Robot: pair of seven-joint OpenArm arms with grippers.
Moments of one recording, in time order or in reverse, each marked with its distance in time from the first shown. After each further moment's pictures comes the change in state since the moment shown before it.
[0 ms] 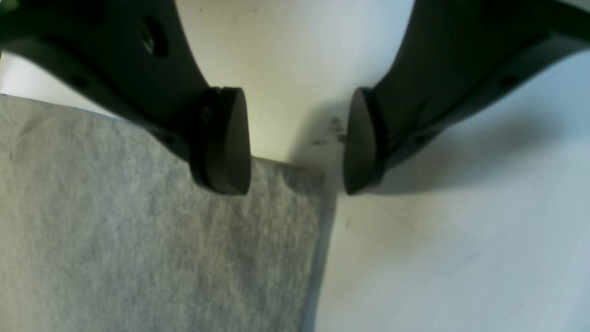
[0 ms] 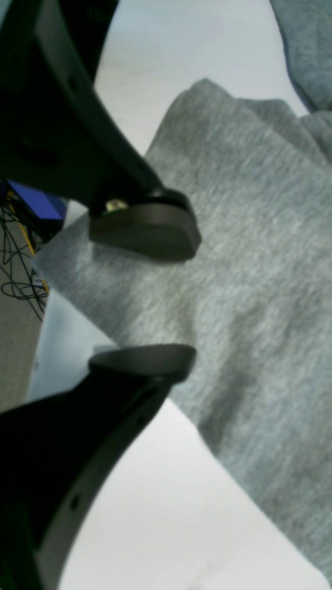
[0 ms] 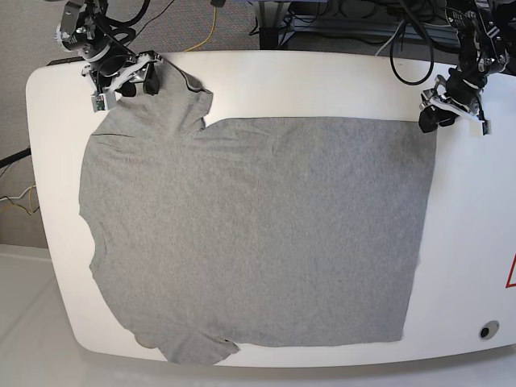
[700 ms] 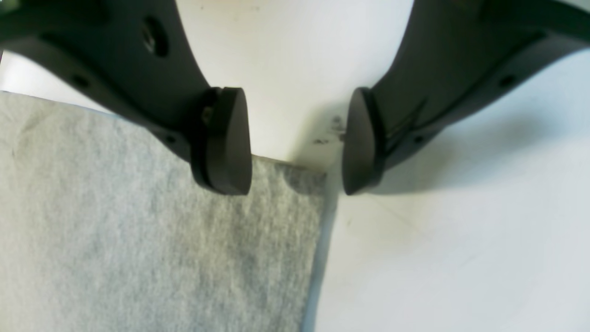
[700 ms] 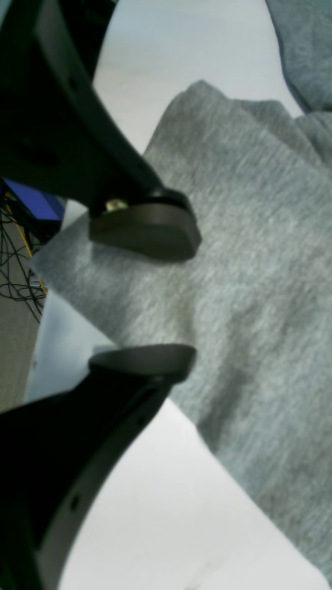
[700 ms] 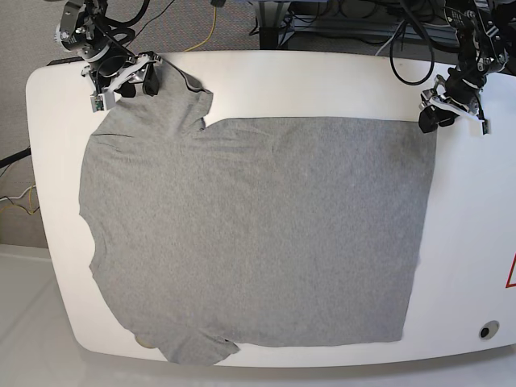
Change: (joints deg) left arm 0.0 0.3 -0.1 -0.1 -0.1 0.0 -0.5; right arm 0.0 0.0 0.3 -0.5 0.2 0.1 0.5
